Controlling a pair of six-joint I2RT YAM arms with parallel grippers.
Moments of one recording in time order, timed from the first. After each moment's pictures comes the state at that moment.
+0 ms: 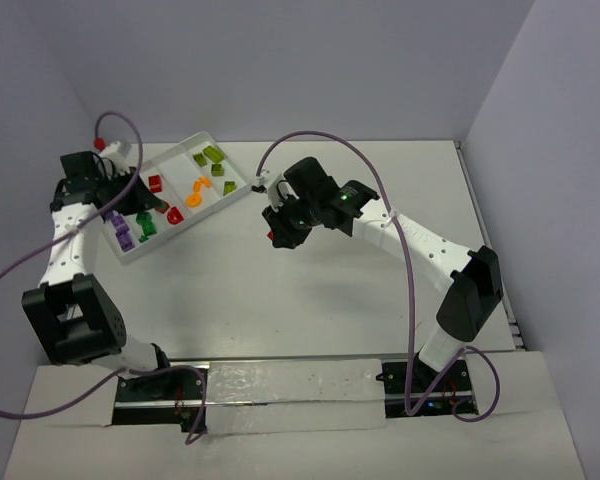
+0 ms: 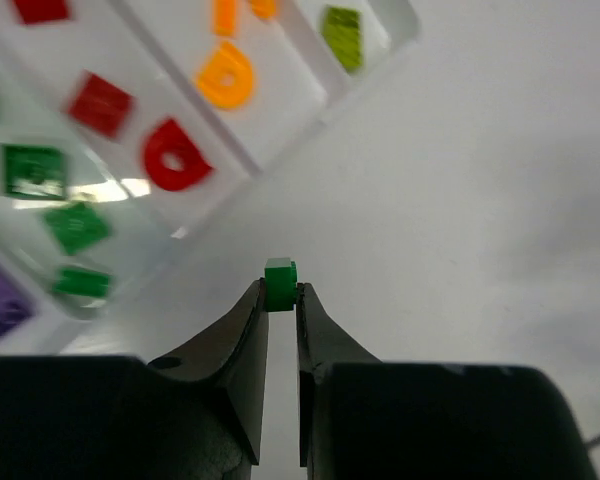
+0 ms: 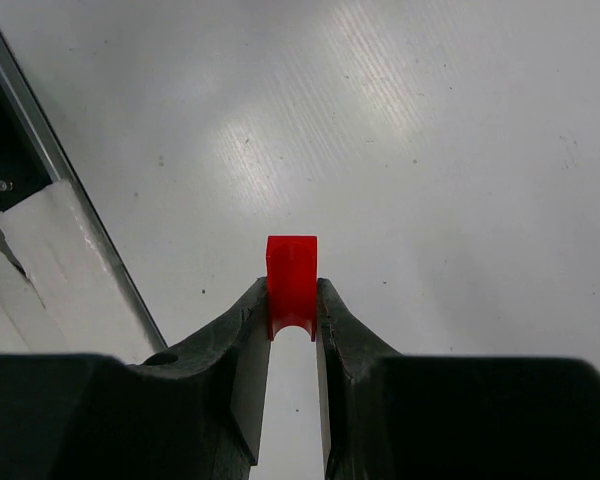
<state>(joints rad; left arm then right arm) 0.22 1.45 1.20 -0.55 0.55 -0.06 0.79 1.65 1.56 -0.73 -0.31 -0.10</state>
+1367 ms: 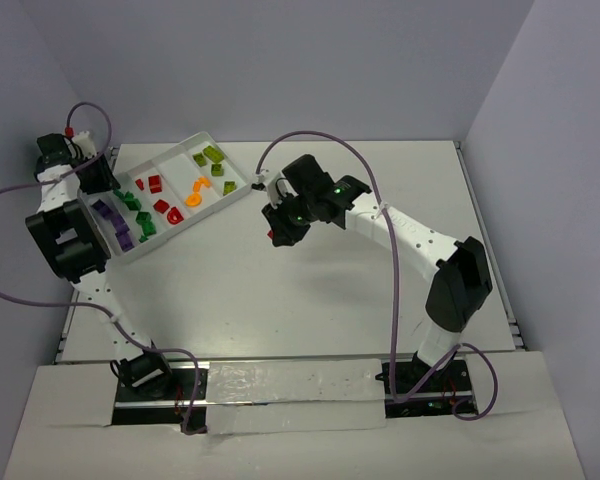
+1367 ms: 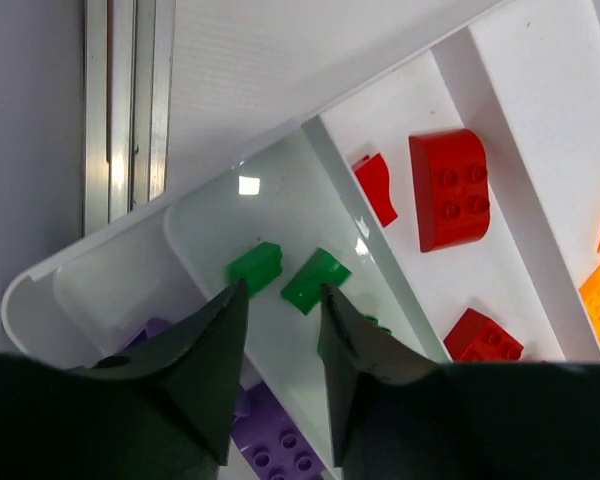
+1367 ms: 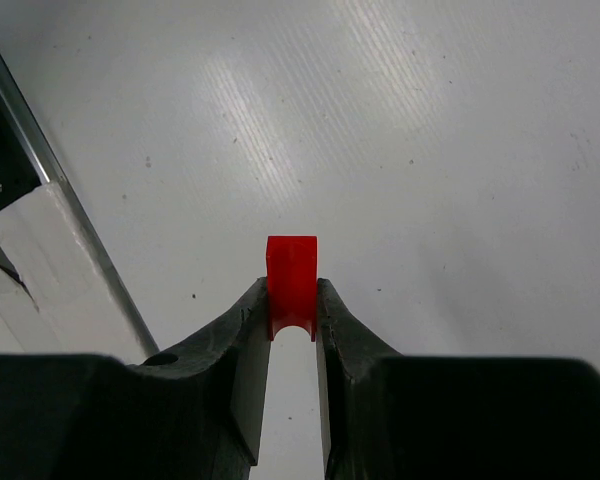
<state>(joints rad) 0.45 2.33 2.03 -0.58 0.40 0.15 0.75 1.73 1.58 -0.74 -0.35 -0.11</state>
